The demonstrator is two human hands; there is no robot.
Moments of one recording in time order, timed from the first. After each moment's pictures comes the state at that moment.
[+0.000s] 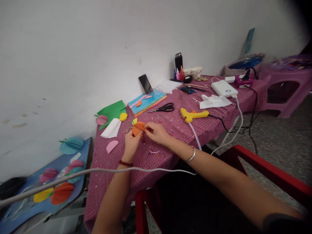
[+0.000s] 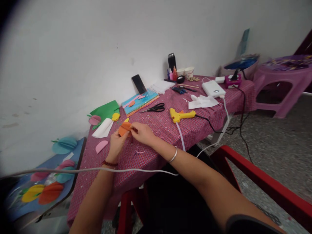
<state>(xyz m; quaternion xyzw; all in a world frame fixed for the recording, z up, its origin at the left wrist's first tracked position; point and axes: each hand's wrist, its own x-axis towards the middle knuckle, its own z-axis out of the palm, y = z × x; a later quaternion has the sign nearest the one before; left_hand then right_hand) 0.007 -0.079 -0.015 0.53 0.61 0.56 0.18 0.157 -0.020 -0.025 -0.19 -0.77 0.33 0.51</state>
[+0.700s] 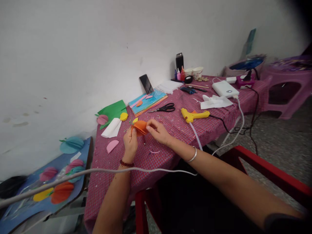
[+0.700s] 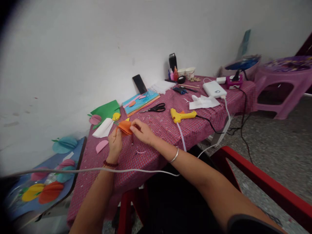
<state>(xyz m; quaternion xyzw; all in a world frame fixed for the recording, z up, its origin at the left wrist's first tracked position) 0.013 -0.094 0.000 0.57 0.58 0.57 0.11 0.166 -0.026 -0.014 -0.13 -0.70 0.44 0.55</state>
